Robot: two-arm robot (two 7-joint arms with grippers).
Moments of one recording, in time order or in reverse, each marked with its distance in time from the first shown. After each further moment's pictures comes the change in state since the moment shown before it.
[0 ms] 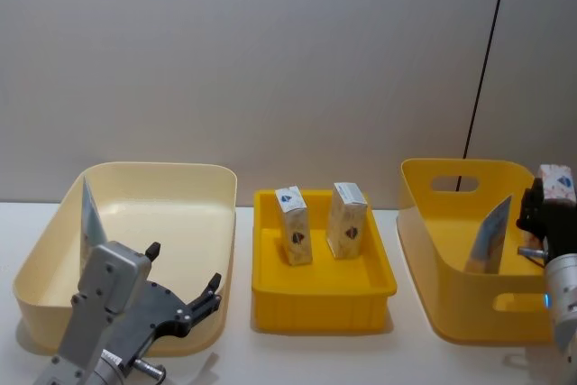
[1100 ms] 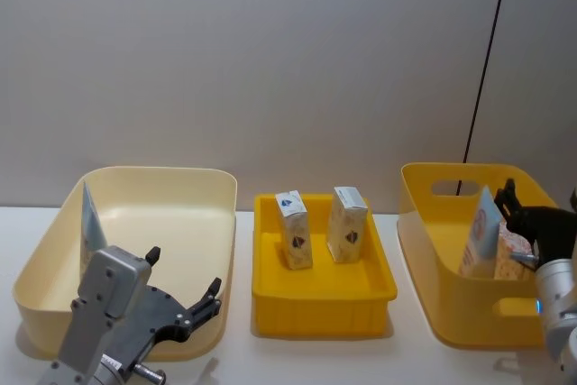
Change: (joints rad) left arm 0.000 0.000 0.000 0.000 0.000 0.000 0.000; right arm -0.001 -0.016 -0.004 0.013 -0.007 -0.045 0.018
